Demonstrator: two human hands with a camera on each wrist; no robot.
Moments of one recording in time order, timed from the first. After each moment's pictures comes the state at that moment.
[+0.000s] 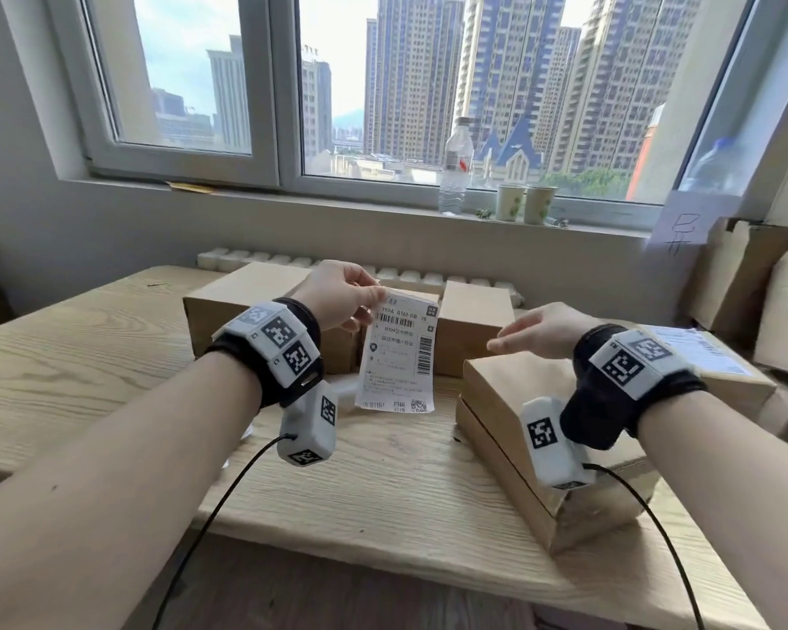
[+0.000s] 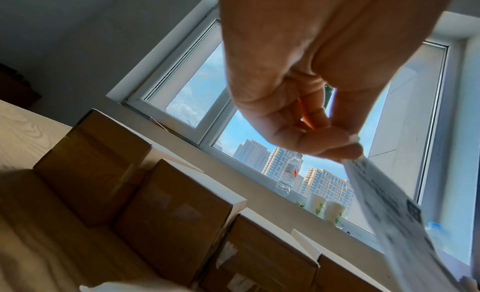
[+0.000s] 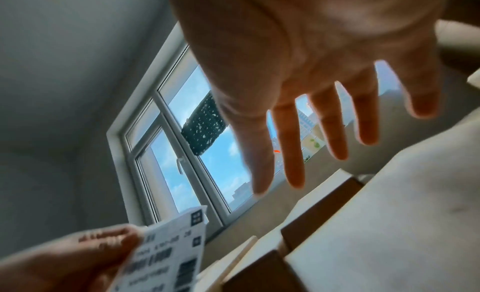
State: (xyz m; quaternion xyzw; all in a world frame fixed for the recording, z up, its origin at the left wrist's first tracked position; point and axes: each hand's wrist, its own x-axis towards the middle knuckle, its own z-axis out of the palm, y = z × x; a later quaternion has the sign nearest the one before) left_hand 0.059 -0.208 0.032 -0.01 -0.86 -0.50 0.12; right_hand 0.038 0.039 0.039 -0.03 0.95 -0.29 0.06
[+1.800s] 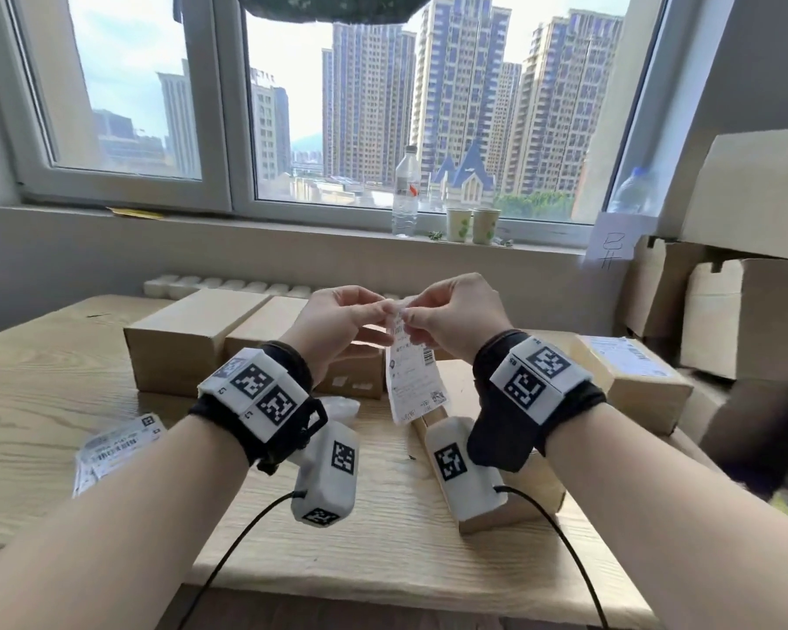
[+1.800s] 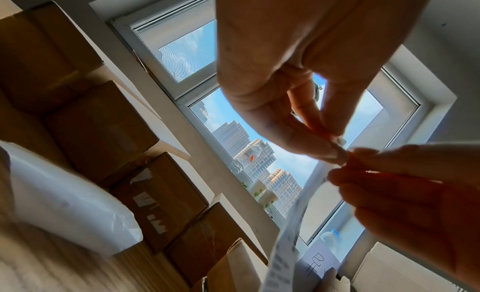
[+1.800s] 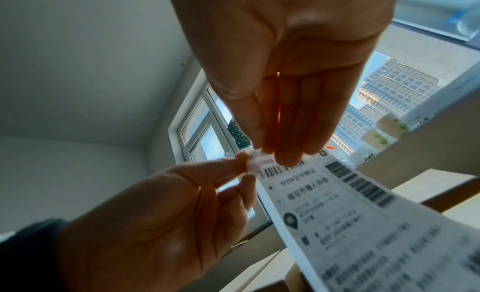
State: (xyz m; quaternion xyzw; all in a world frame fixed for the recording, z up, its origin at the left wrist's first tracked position) left_hand 0.084 -0.147 0.040 -0.05 -0.72 -0.69 0.07; right_hand 0.071 -0.001 0.059 -0.13 0.87 -0.45 -0.12
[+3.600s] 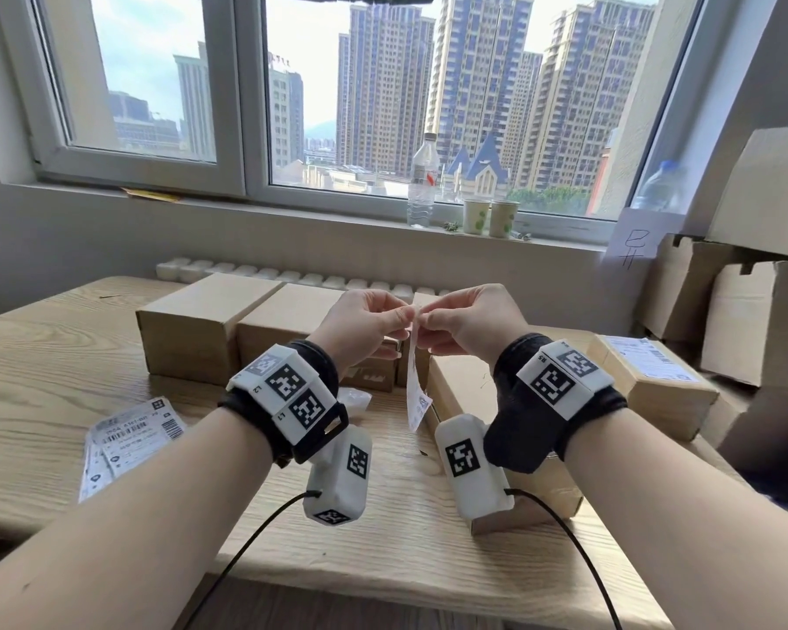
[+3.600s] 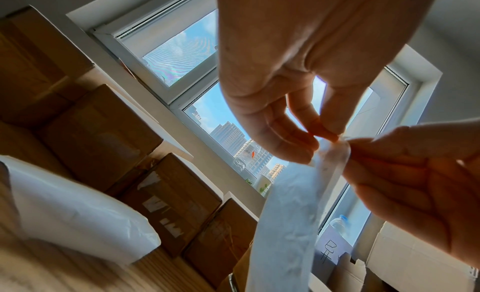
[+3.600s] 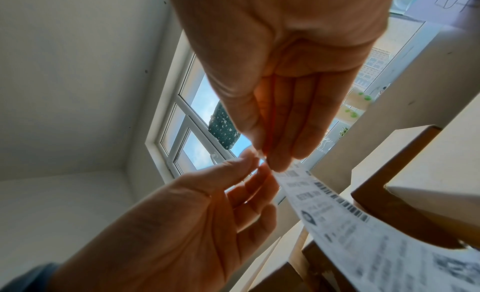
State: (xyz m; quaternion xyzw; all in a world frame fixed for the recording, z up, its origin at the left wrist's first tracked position) left_hand 0.067 -0.147 0.021 -0.07 -0.77 -0.63 0.09; right_hand 0.064 -0.002 0.048 -0.11 0.81 -0.58 -0.01
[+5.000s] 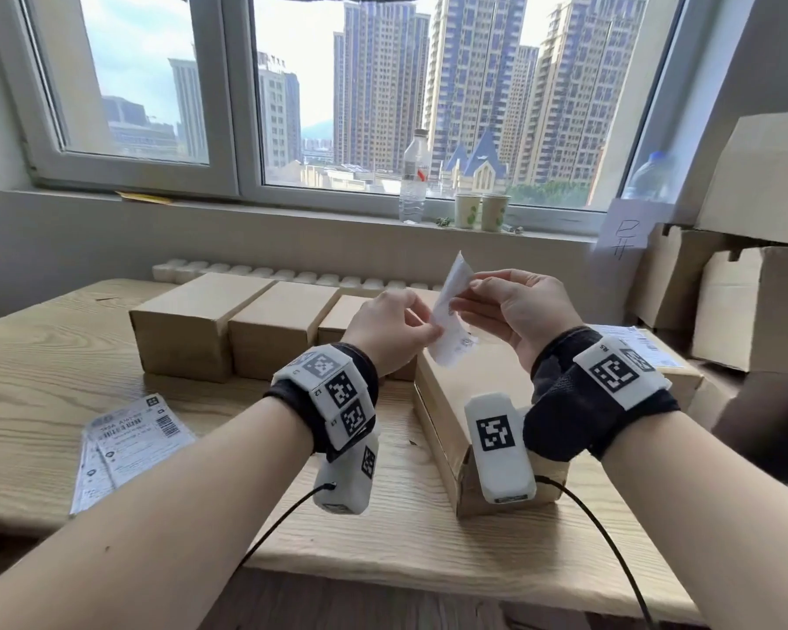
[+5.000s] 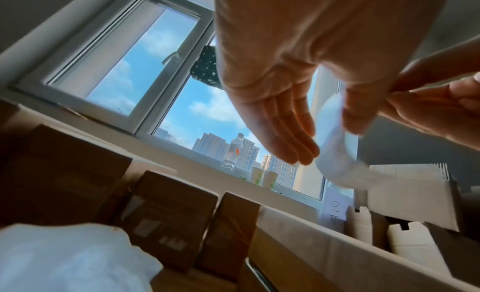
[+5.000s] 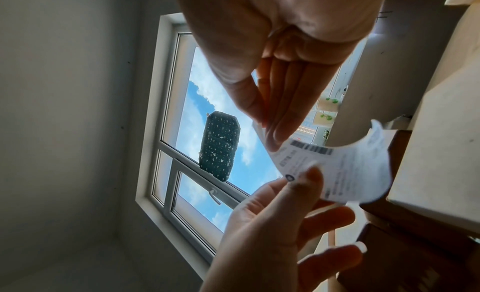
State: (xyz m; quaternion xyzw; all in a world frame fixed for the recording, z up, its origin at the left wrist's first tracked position) left_hand 0.067 -0.108 0.017 -0.09 -0.90 -0.39 0.16; right_hand 0.070 0.042 0.053 -0.05 0.63 -0.77 -0.04
